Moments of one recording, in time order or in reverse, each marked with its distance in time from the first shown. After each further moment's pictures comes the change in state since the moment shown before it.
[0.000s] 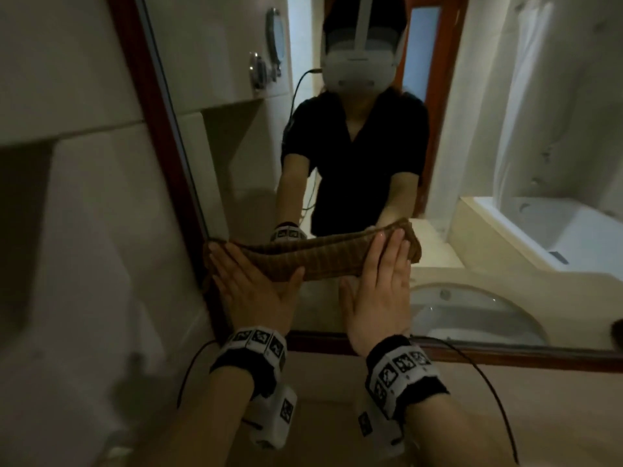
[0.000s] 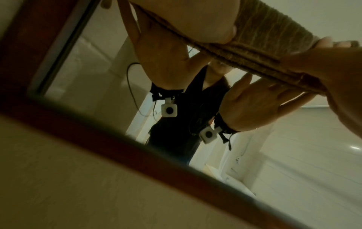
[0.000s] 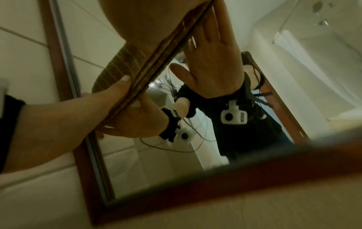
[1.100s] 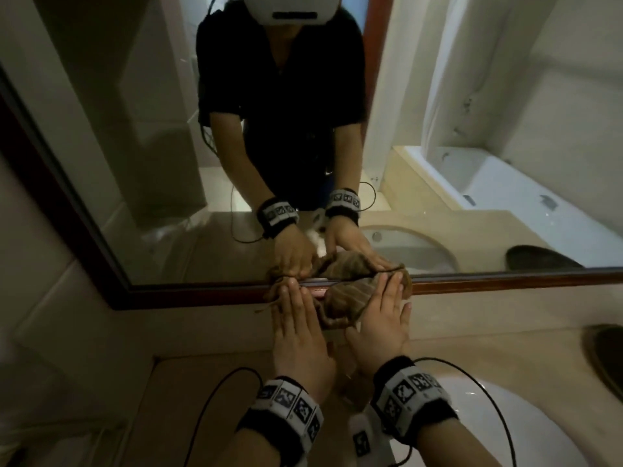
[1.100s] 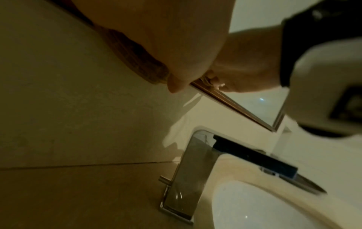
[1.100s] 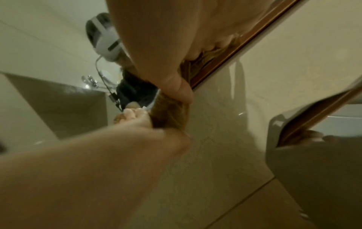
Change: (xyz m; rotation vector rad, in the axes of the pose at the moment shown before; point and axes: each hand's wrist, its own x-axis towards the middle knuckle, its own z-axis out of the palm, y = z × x) left_hand -0.184 0.064 0.068 0.148 -0.831 0.348; right_hand -0.107 0.120 0.012 -0.151 -0.672 0.507
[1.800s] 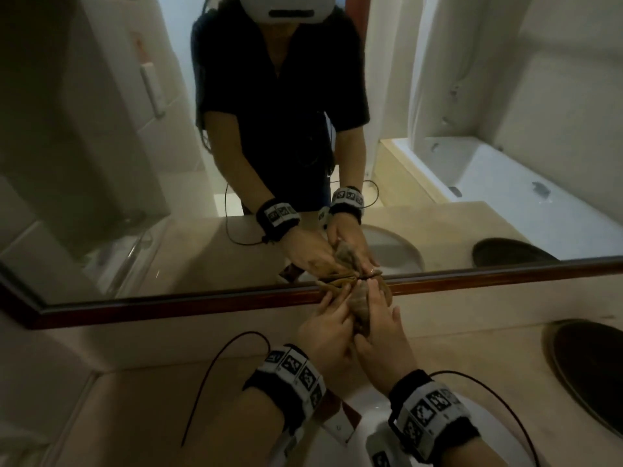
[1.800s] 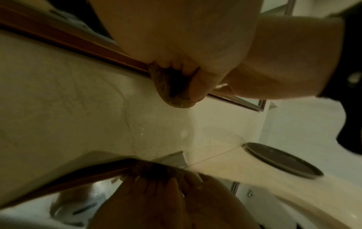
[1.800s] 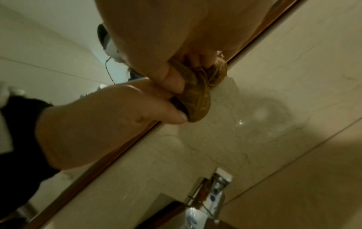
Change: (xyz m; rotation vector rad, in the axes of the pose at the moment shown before) left_hand 0.060 0.140 0.022 0.042 -0.102 0.687; right_hand 0.014 0.136 -0.063 0.420 -0.077 -0.236
